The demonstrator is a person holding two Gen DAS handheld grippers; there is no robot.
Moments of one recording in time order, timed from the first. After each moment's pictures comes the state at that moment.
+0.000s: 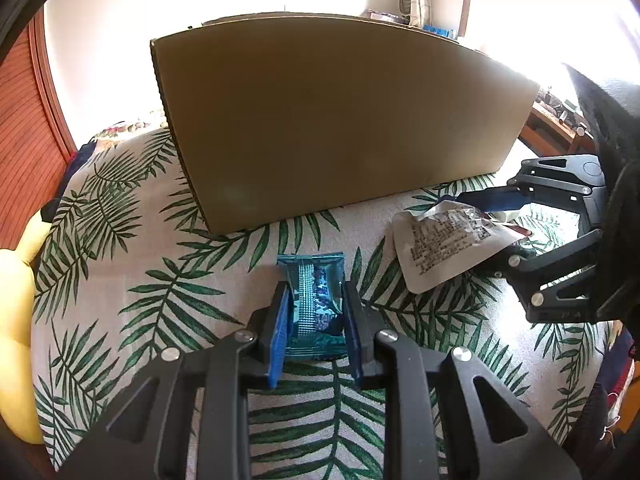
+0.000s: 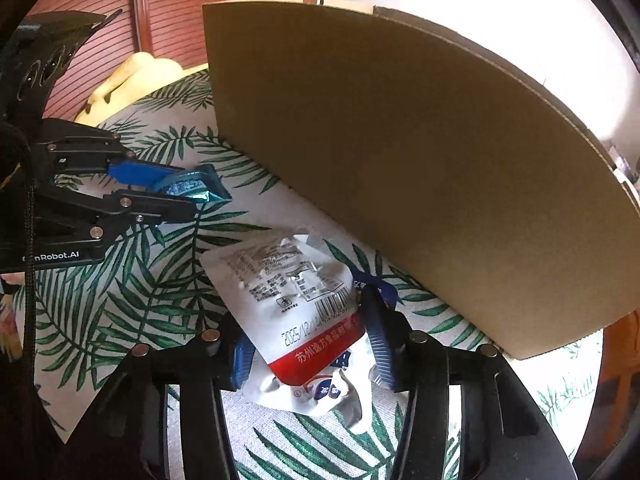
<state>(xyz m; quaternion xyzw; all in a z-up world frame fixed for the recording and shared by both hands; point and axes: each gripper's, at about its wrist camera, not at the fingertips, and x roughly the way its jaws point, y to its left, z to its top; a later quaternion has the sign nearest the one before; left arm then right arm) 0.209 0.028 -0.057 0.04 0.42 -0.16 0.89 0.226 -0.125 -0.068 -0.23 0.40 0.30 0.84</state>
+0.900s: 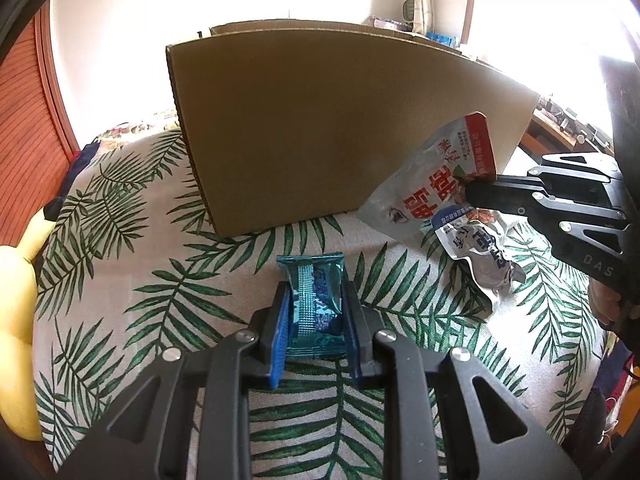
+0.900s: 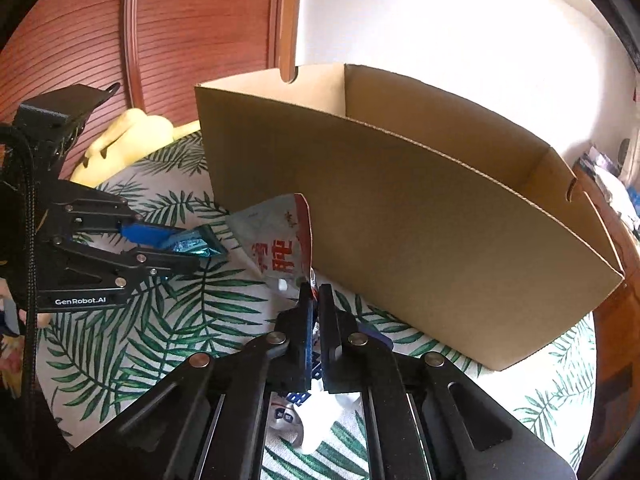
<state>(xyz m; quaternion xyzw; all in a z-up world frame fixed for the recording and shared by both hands) 0.207 0.034 -0.055 0.03 0.41 -0.16 0.90 0.215 -0.137 -0.041 -0.17 0.33 0.29 0.88</state>
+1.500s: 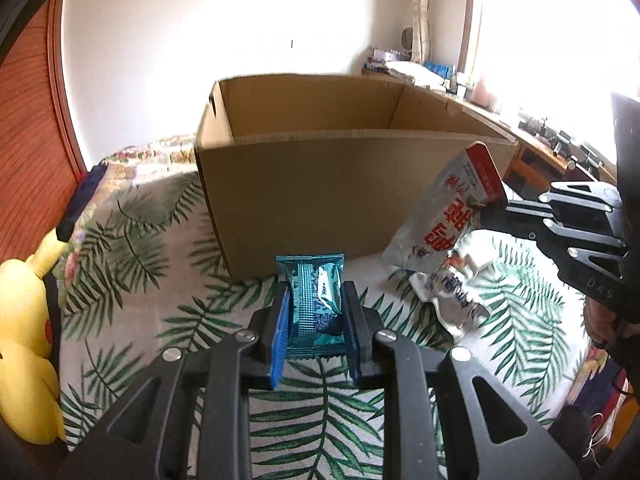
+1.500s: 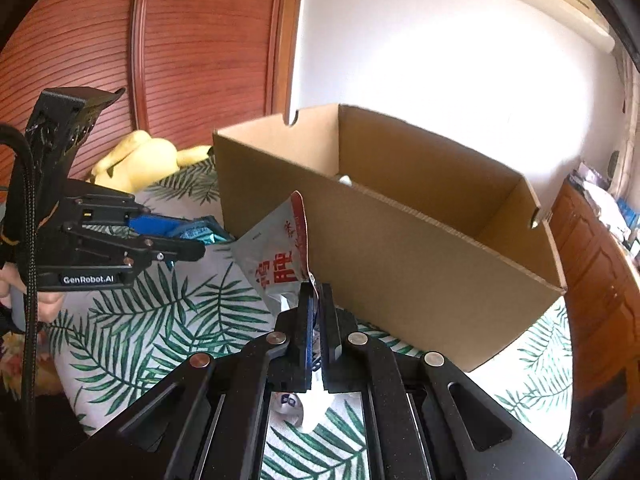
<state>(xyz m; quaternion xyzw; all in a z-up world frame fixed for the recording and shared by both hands) 0.184 0.039 -0.007 0.02 0.36 -0.16 0.92 0.189 -0.150 -0.007 -0.17 0.29 0.29 0.90</state>
